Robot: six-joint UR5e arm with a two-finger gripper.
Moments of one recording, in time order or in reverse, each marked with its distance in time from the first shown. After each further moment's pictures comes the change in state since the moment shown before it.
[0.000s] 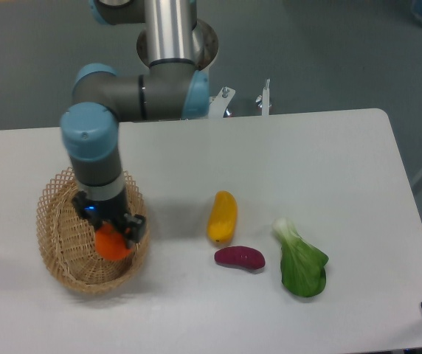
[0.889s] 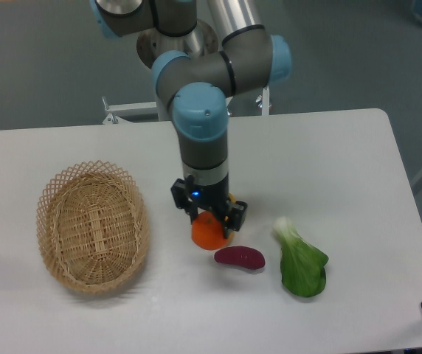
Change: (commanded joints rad) arm 0.244 0.035 -0.012 -0.008 0.035 0.351
